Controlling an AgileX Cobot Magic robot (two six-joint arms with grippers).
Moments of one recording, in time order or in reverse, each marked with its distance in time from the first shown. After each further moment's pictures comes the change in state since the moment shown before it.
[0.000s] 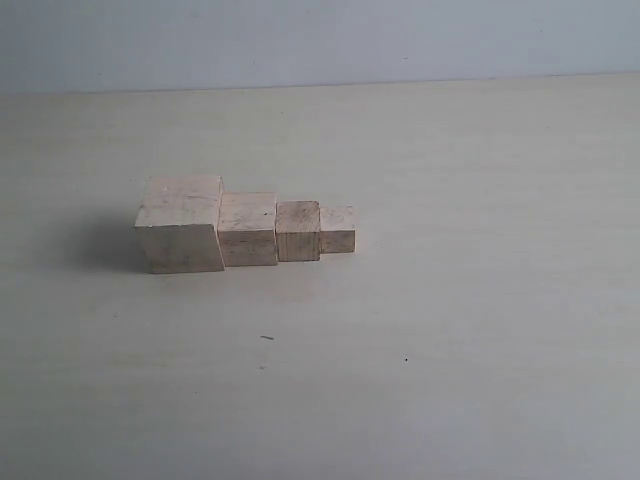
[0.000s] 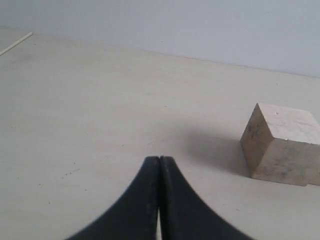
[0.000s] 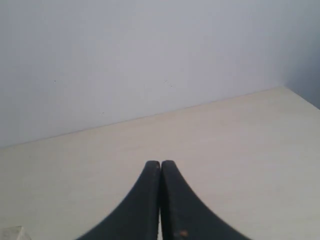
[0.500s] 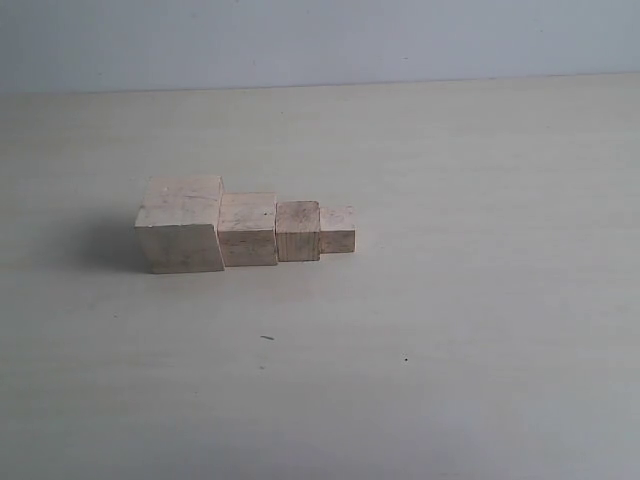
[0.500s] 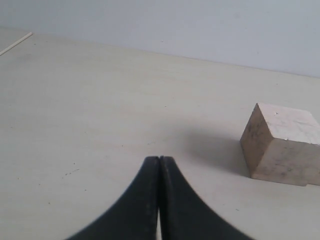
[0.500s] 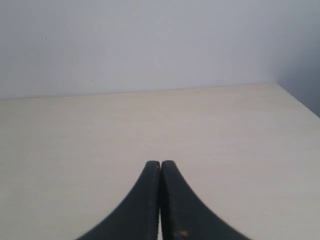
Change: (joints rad) left arm 0.000 0.000 0.000 0.000 0.000 0.000; right arm 0.067 -0.203 0.181 -0.202 0.028 0.041
